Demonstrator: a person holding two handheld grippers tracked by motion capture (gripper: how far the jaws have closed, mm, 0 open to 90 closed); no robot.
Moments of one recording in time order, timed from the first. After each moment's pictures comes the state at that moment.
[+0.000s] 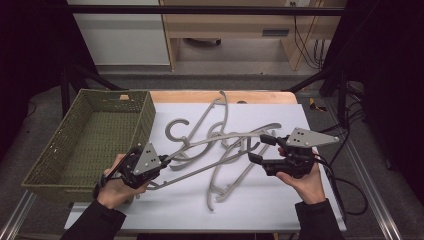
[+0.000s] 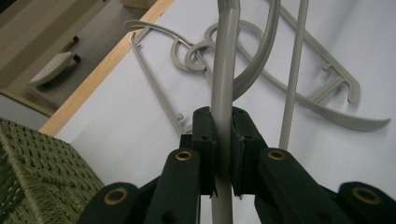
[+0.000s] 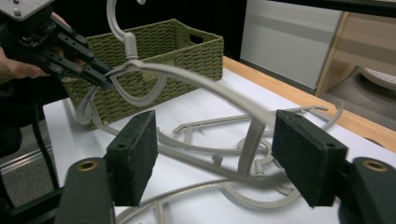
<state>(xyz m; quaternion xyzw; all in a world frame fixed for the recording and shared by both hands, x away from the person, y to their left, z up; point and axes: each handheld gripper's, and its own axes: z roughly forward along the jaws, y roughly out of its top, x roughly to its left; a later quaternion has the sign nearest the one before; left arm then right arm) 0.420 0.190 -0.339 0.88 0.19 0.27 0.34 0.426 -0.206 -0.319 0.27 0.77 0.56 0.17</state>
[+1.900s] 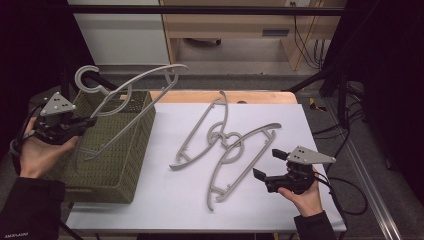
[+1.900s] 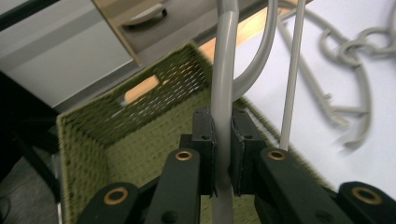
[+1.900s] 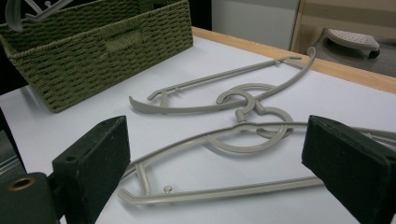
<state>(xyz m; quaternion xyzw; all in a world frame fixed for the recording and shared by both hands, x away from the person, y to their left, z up) 0.471 0.349 -0.263 0.81 0.38 0.32 0.31 0.411 -0.218 -0.371 0.35 0.75 0.52 0.19</state>
